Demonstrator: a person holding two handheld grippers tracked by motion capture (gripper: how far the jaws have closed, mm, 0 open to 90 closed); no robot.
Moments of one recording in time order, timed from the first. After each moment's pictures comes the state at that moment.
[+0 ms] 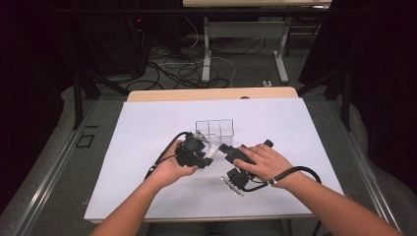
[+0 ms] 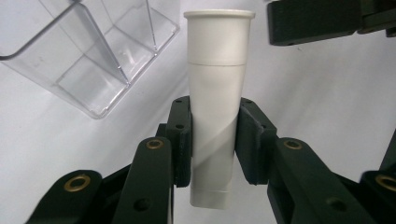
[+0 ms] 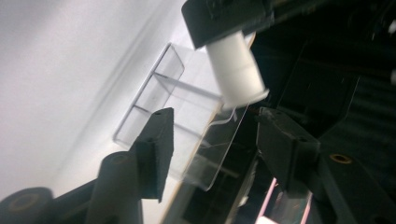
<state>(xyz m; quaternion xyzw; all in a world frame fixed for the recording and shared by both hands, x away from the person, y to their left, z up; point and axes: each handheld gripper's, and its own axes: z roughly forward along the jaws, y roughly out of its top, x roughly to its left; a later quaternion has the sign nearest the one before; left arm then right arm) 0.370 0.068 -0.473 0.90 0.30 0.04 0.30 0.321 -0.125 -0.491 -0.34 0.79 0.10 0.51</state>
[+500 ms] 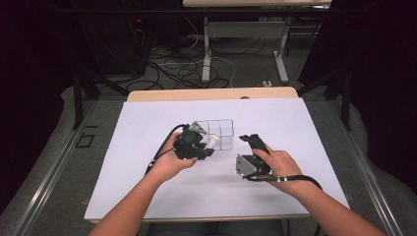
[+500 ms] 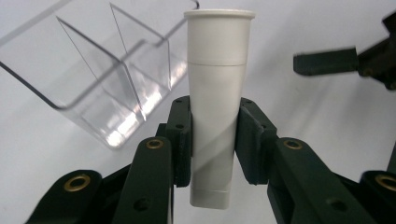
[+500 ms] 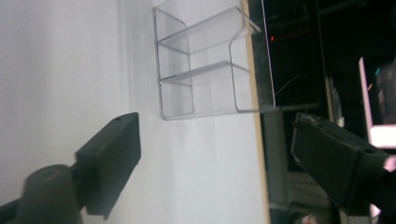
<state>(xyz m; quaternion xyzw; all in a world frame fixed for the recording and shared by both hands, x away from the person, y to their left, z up) 0.383 0.071 -0.456 0.88 0.30 0.07 0.37 0.335 -0.161 -0.494 -0.04 0.87 0.22 0.44</state>
